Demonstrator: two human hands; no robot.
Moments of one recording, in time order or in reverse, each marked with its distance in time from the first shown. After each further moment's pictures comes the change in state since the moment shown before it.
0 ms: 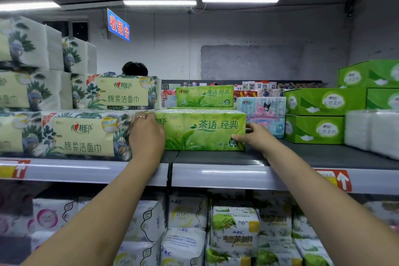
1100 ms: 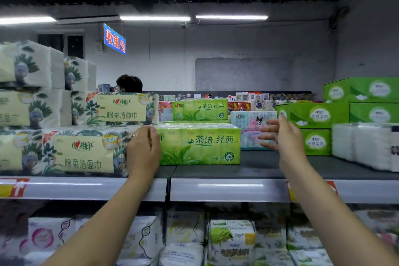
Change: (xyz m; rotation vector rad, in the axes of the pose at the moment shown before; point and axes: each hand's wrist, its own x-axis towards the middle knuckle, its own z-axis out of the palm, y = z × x) left_hand -0.007 -0.005 -0.011 -0.423 0.157 0.120; right_hand -0.050 -0.030 -0.038 0.575 0.520 -0.166
